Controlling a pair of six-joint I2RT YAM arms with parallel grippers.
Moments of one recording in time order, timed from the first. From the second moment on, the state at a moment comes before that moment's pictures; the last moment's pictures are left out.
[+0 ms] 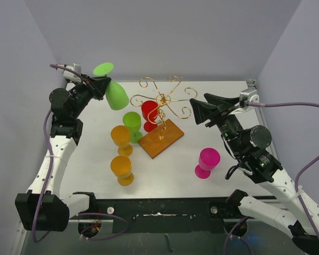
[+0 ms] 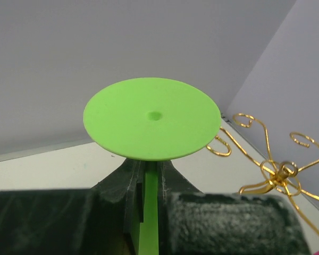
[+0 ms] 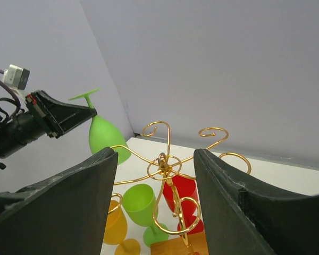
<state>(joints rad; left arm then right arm) -0.06 1.17 1.09 0.30 0.42 -0.46 0.77 0.79 1.01 0.11 0.23 0.22</state>
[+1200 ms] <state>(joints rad) -0.16 1.48 1.02 0.83 0.97 -0.34 0.77 0.78 0.98 0.12 0.24 0.17</state>
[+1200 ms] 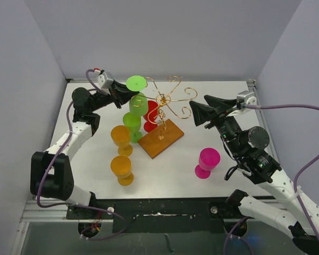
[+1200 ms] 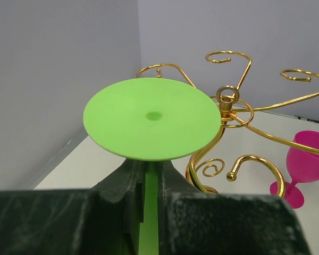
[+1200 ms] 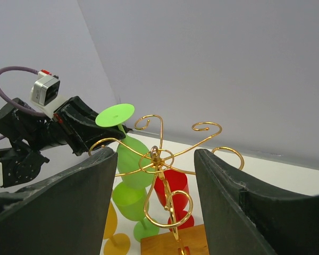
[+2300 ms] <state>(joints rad) -0.28 1.59 1.08 0.79 0.86 -0.25 0.77 0.77 0.98 0.12 0.23 0.20</state>
